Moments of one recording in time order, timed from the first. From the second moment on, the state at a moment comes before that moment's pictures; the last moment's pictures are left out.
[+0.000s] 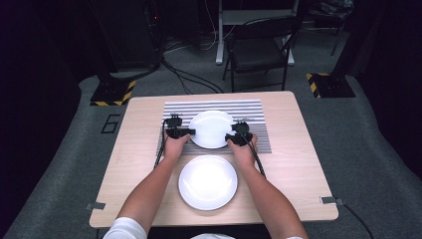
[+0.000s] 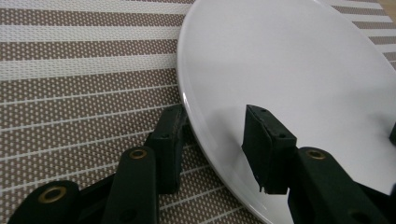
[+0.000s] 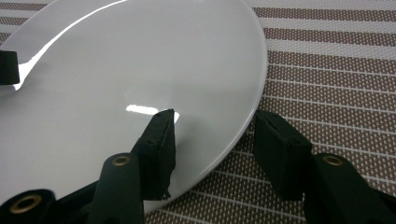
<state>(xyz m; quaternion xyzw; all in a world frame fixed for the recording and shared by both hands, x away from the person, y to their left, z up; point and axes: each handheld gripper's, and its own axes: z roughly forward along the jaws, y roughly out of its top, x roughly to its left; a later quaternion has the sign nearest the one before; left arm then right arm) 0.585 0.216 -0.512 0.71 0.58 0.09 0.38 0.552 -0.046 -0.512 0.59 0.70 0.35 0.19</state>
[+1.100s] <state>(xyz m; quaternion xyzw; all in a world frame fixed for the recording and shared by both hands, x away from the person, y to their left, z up) 0.569 0.230 -0.488 0.72 0.56 0.10 0.40 0.529 -0.055 -0.493 0.56 0.72 0.37 0.19</state>
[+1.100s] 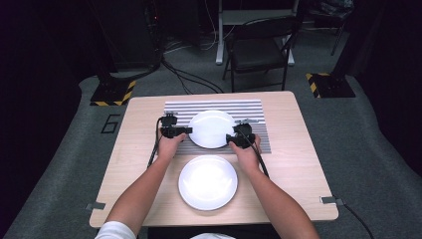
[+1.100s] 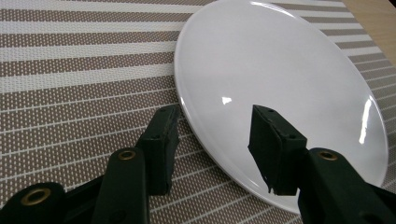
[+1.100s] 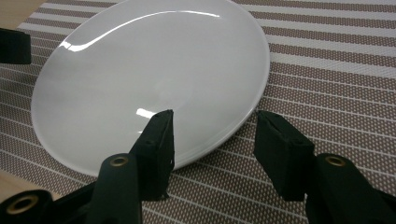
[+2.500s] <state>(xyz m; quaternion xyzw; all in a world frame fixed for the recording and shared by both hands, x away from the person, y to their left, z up) 0.497 0.257 -0.475 0.73 0.52 0.12 0.43 0.455 -0.084 -0.475 0.51 0.75 0.39 0.18</state>
